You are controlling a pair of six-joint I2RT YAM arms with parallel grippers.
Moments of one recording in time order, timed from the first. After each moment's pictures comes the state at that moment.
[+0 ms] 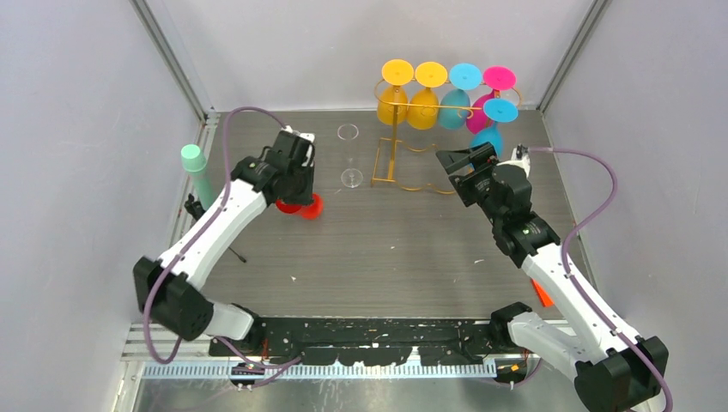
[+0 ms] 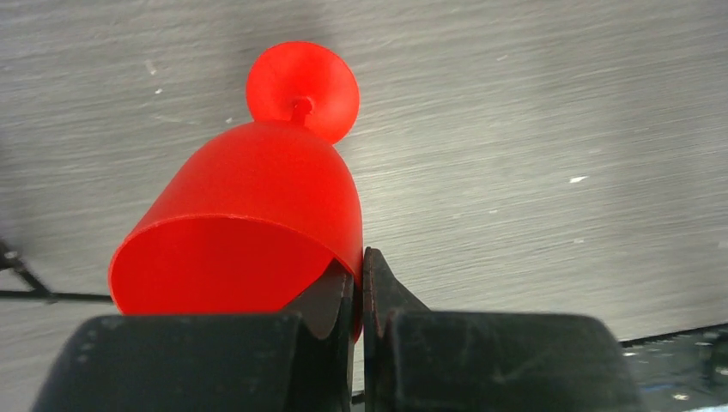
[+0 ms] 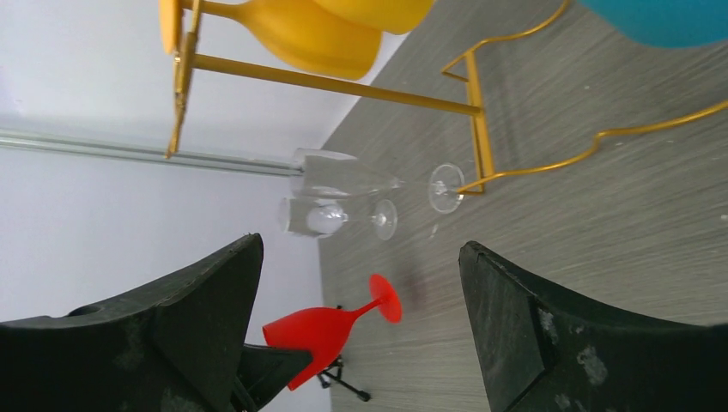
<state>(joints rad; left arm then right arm) -0.48 1.34 1.32 -0.87 -0.07 -0.34 0.36 0.92 0.80 -0.08 0.12 1.18</state>
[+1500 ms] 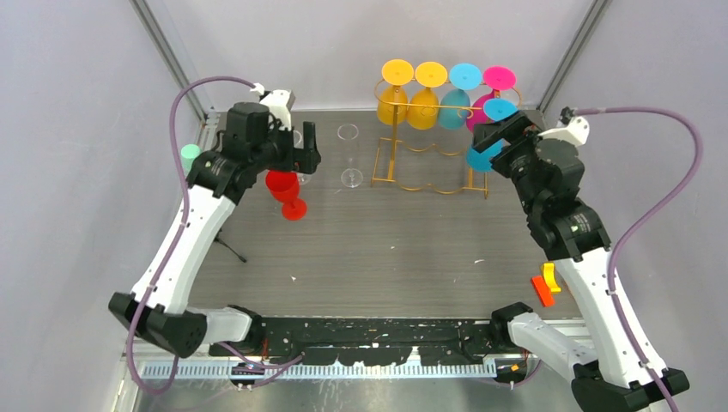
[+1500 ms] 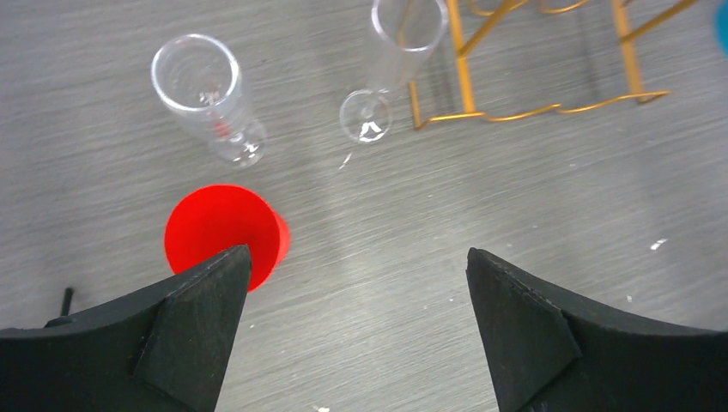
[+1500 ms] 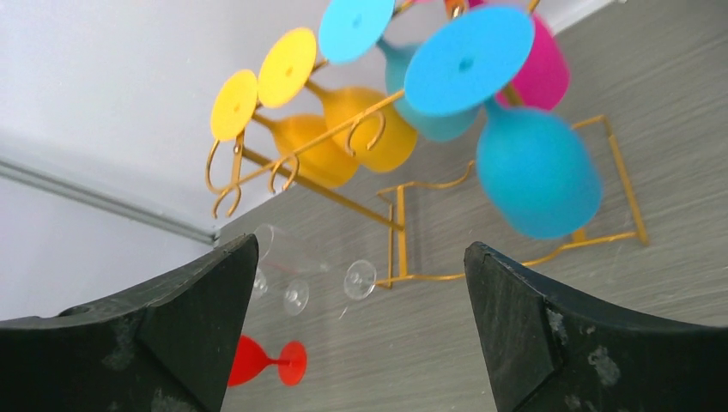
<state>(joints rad) -0.38 1.32 1.56 -0.81 0.01 -0.16 0.32 0.90 1.20 -0.45 0.30 0.74</state>
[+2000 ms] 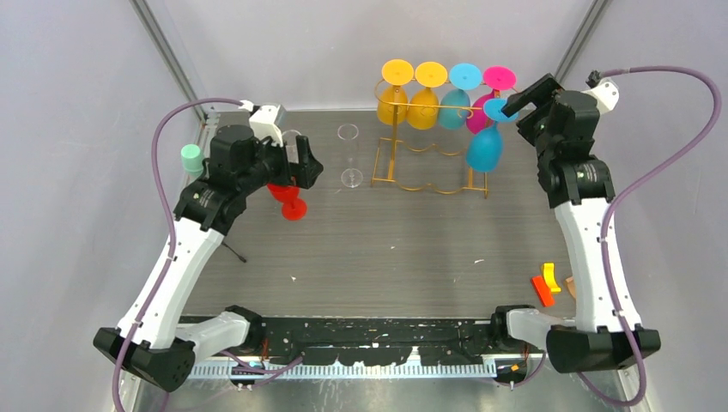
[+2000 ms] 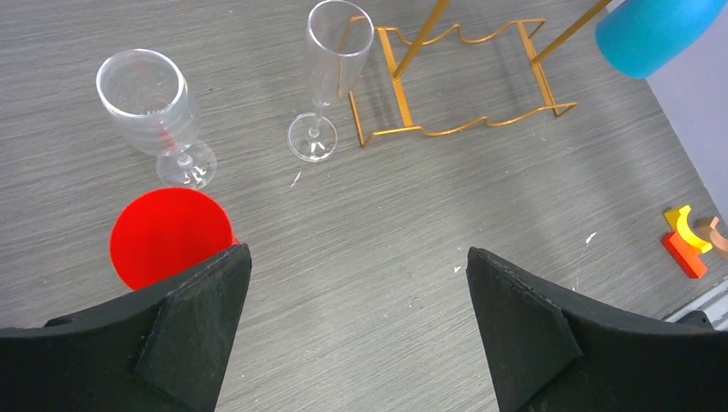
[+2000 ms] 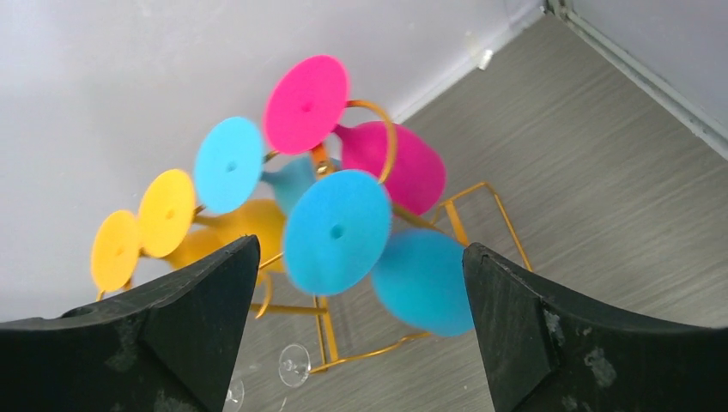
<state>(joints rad) -0.38 1.10 1.34 -0.64 0.13 -0.21 0.08 1.15 1.47 -0.53 0.32 0.66</state>
